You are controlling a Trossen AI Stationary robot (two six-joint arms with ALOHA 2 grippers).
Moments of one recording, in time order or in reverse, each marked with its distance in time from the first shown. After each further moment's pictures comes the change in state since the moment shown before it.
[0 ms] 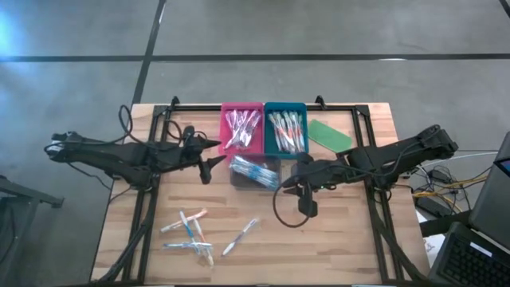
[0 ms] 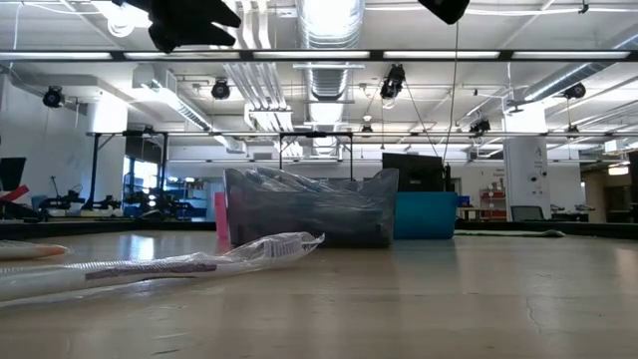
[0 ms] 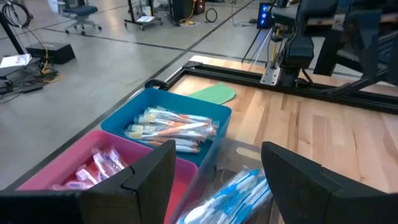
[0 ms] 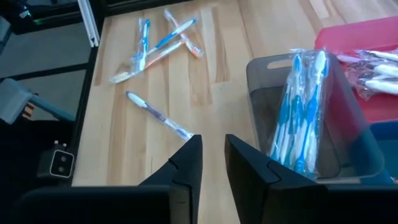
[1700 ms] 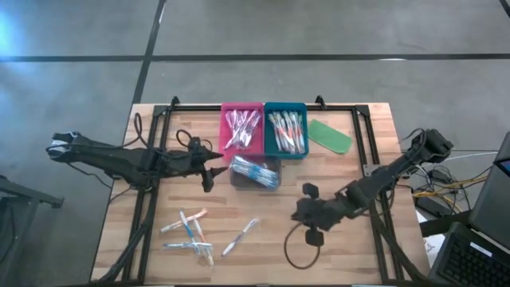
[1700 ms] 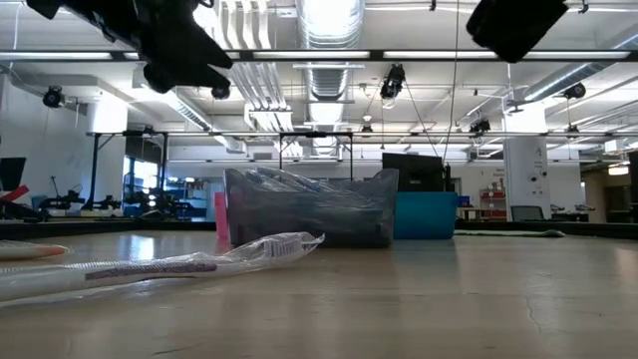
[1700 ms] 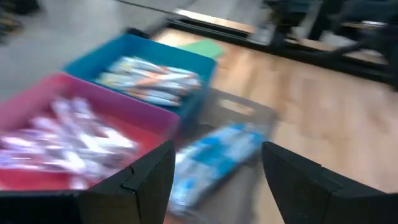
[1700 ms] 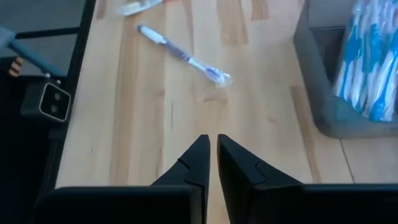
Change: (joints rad) left arm 0.001 0.030 -0.138 0.036 0.087 -0.137; right arm 0.261 0.065 -0.253 0.196 0.168 0.146
